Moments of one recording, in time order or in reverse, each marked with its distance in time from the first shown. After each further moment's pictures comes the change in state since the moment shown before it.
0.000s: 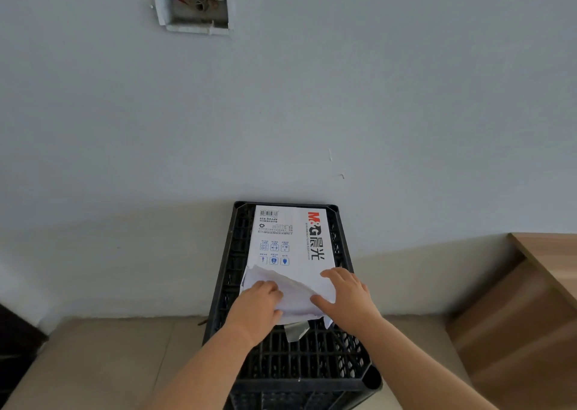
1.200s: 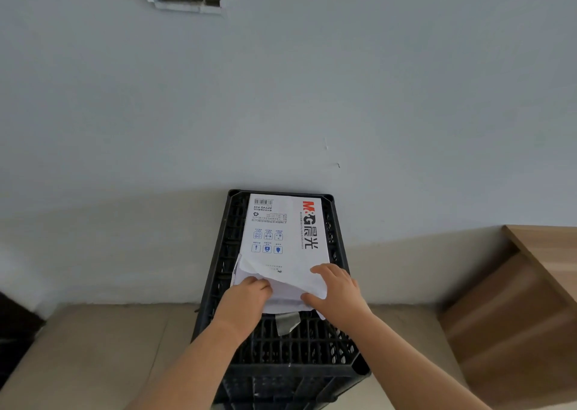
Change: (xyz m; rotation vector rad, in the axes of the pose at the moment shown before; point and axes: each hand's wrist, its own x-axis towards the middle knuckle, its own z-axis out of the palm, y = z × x) left_hand -0.012 -0.007 0.019 0.055 0.073 0.003; right_hand -0.008 0.000 0.010 0.060 -0.024 -0.020
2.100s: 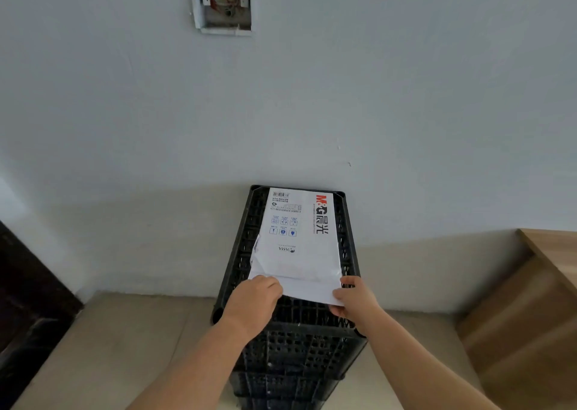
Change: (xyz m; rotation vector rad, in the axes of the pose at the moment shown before) left_hand -0.075 0.031 -0.005 -0.041 0.237 0.043; right_hand -0.059 0.002 0.011 1.031 -0.037 0.670
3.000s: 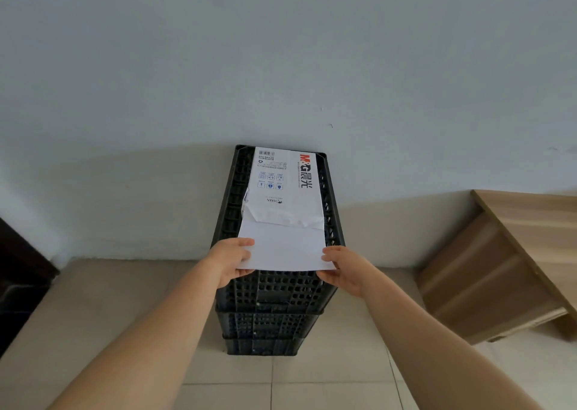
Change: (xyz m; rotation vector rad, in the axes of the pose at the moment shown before) left_hand -0.034 0.009 -0.039 -1.398 -0.206 -1.119; right_hand -0.070 0.030 -0.015 0.148 -0.169 0.094
